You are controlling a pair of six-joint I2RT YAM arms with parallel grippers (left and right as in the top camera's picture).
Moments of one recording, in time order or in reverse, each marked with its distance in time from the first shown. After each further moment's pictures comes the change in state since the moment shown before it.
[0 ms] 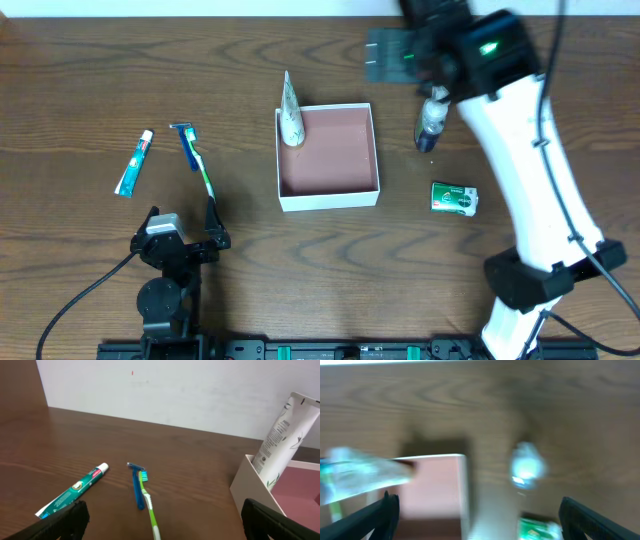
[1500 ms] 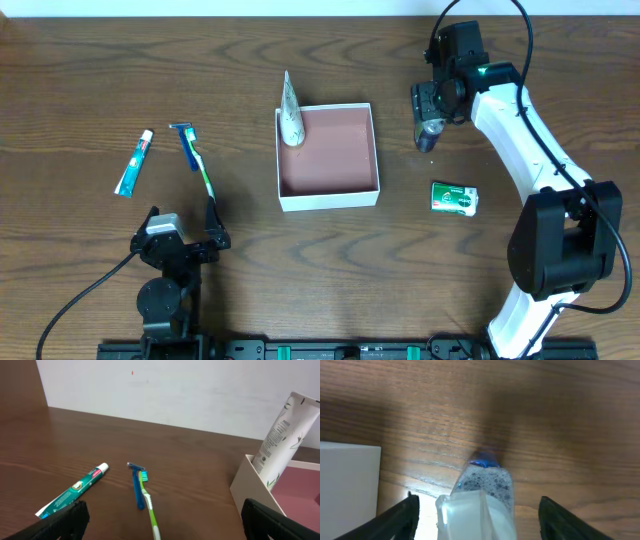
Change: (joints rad) left arm 0.000 0.000 0.000 0.000 0.000 0.000; right arm -0.219 0.002 -0.799 0.679 -0.158 -0.375
